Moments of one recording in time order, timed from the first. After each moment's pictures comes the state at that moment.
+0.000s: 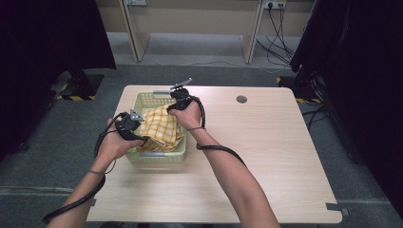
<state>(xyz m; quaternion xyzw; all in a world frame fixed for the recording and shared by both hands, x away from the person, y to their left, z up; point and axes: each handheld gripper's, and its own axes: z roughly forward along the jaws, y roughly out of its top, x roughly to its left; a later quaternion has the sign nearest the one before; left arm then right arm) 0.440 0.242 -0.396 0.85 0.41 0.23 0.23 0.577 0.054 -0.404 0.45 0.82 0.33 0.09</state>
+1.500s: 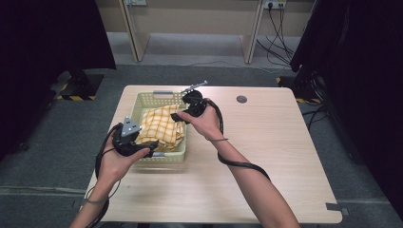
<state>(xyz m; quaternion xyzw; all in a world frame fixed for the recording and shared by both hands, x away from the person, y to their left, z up) 0.377 0.221 -0.380 0.78 0.41 0.27 0.38 0.525 0.004 -0.369 0.37 0.84 0.38 0.11</state>
